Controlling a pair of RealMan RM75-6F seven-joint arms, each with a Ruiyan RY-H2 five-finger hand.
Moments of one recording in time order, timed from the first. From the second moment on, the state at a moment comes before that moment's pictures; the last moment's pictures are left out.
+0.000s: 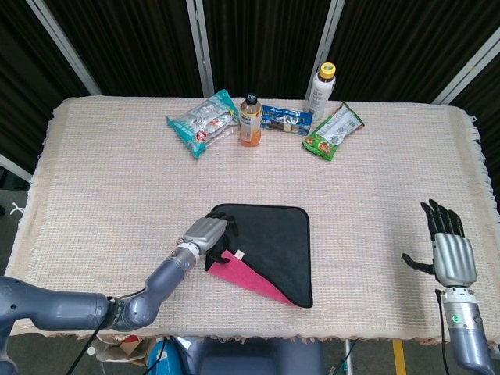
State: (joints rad) left arm -1.07 -1.59 -0.23 -1.67 0.35 0.82 0.57; right arm 0.23 -1.24 0.09 -1.53 -1.31 1.41 0.05
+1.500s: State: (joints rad) left arm -1.12 -1.46 -0.06 -1.85 0.36 0.84 0.53; right arm 0.20 -1.25 0.12 -1.56 -1.36 1.41 0.03
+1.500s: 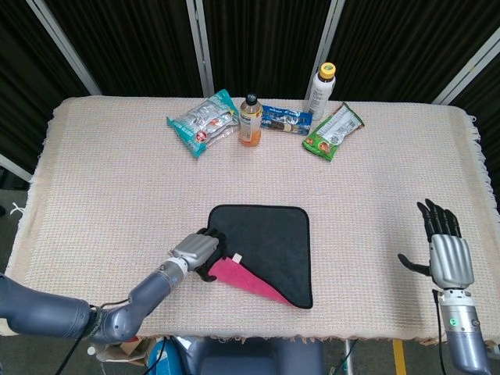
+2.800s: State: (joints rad) left arm -1.18 -1.51 -0.03 -1.84 0.35 0.89 0.58; right arm 0.19 -1.24 0.13 -1.57 -1.38 1.41 0.02
